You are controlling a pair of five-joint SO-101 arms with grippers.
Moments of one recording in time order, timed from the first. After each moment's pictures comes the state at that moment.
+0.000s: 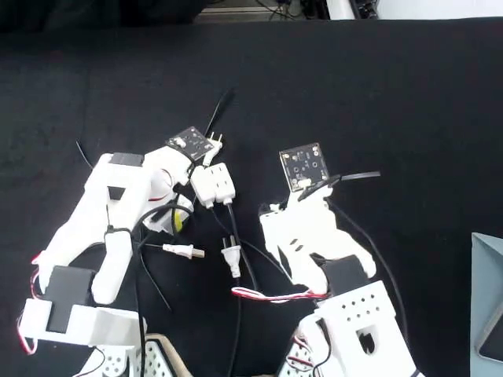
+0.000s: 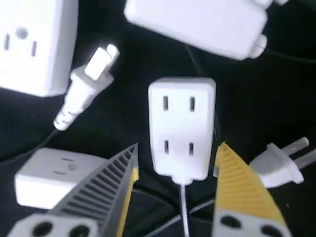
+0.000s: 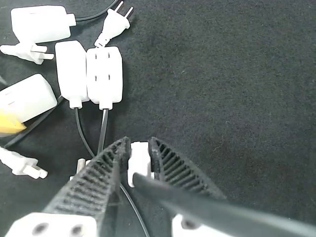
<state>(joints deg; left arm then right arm) 1.1 -3.8 35.3 58.9 -40.0 -19.1 -67.6 72.0 51.5 -2.2</state>
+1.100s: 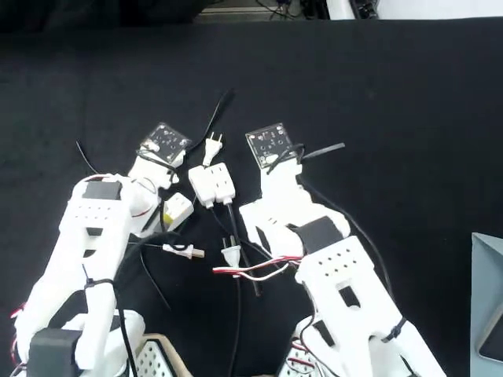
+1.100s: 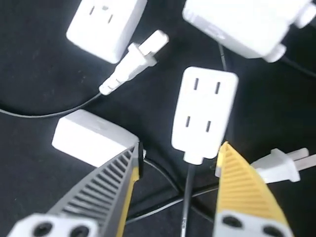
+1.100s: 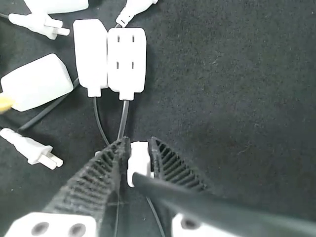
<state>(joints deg) -2.0 -26.2 49.8 53.8 -32.0 -24.5 -44.7 59.0 51.3 -2.5</state>
